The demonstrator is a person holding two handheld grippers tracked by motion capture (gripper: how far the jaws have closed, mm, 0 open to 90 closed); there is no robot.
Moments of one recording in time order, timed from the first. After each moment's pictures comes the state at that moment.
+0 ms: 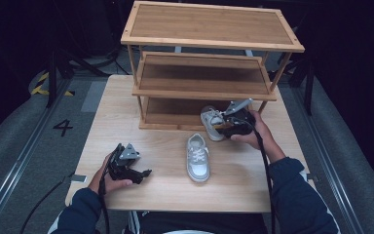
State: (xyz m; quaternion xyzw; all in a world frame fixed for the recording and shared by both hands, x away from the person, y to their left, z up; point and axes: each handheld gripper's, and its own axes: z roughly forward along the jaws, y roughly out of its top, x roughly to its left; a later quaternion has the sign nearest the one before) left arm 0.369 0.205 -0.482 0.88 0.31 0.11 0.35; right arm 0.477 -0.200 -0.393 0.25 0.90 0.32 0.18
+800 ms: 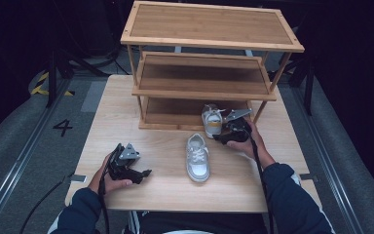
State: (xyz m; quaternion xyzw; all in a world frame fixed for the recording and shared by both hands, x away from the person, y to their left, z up) left arm 0.369 0.205 -0.482 0.88 0.31 0.11 0.35; right arm 0.491 -0.202 -0.451 0.30 0.87 0.35 0.15
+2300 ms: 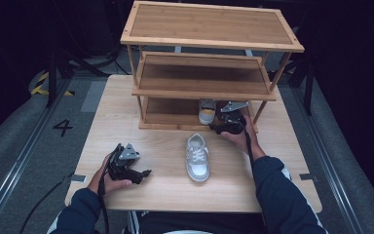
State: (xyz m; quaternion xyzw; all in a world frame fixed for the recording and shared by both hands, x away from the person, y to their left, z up) left arm 0.369 0.205 -0.482 0.88 0.30 0.11 0.35; right arm 0.508 -0.189 -0.443 0.31 0.85 0.39 0.18
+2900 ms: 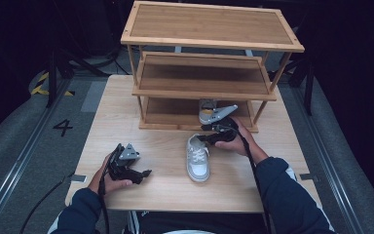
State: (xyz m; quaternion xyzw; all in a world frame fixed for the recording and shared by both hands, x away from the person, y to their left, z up) left arm 0.369 0.205 -0.482 0.88 0.30 0.11 0.35; right arm 0.467 -0.145 -0.409 0.17 0.90 0.38 0.10
